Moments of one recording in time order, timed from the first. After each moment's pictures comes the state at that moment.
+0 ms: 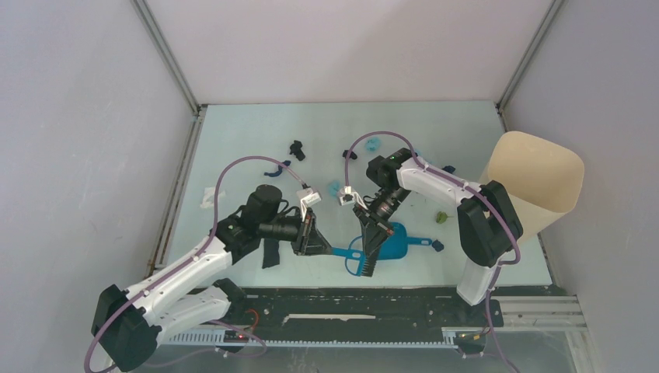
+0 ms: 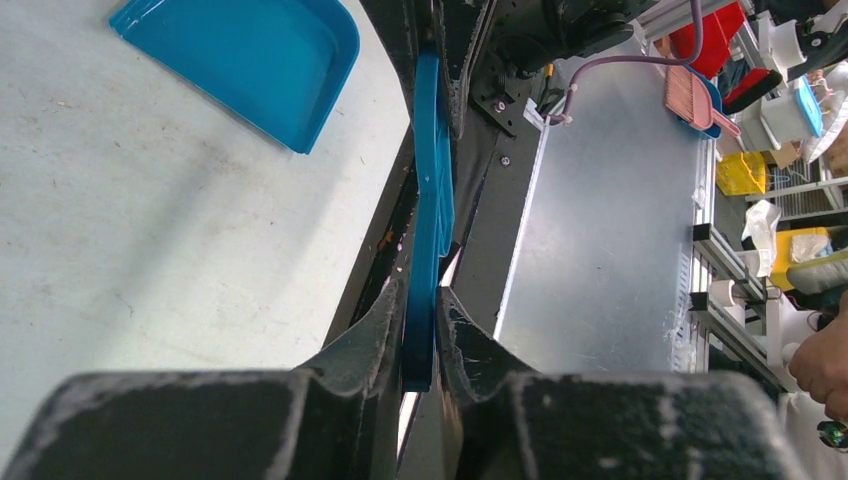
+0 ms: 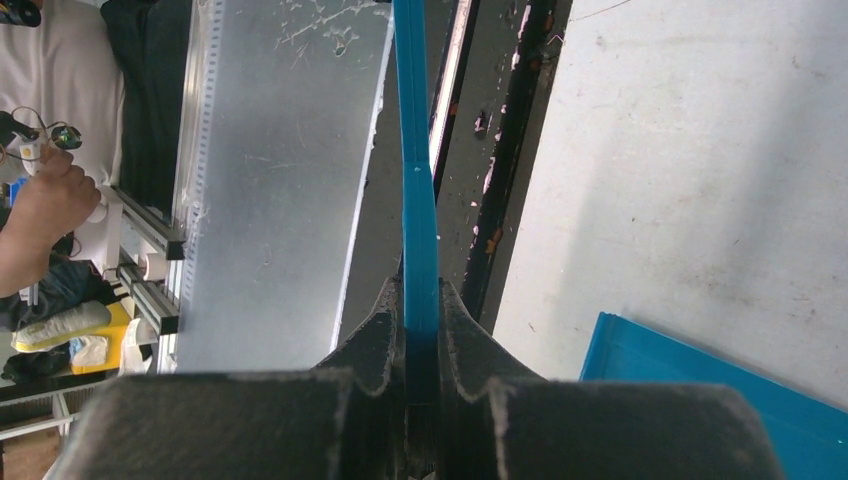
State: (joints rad) left arm -0.68 0.93 0.62 -0.25 0.77 -0.30; right arm 0.62 1.79 1.35 -1.37 -1.05 -1.01
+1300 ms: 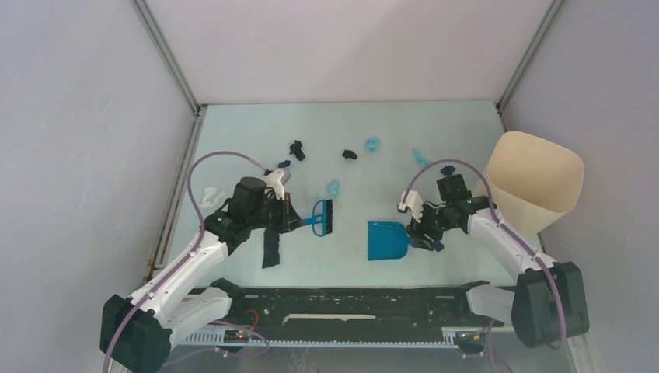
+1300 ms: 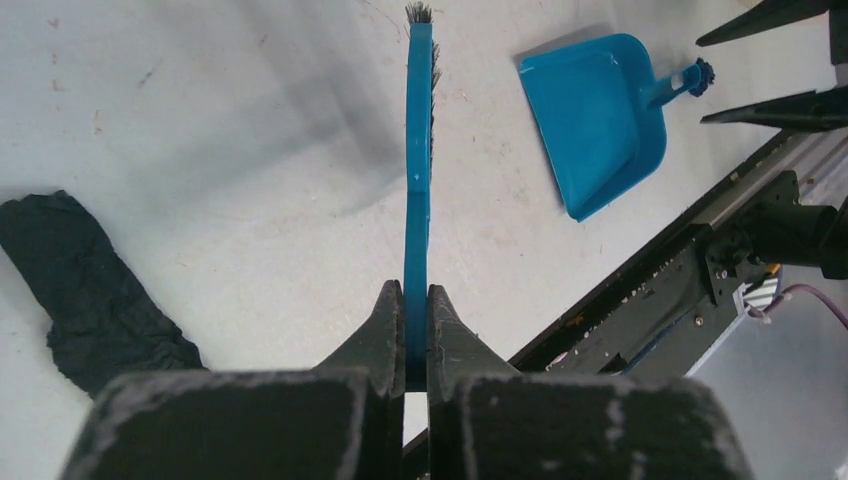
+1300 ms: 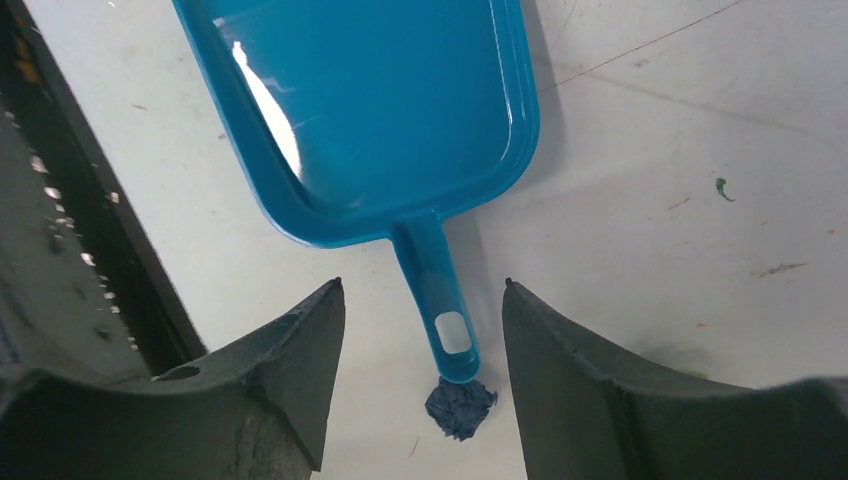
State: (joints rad) left arm -0.45 0.95 0.64 -0.40 0.36 -0.36; right arm 0.23 1.20 0.72 -0.72 -0.55 -0.85
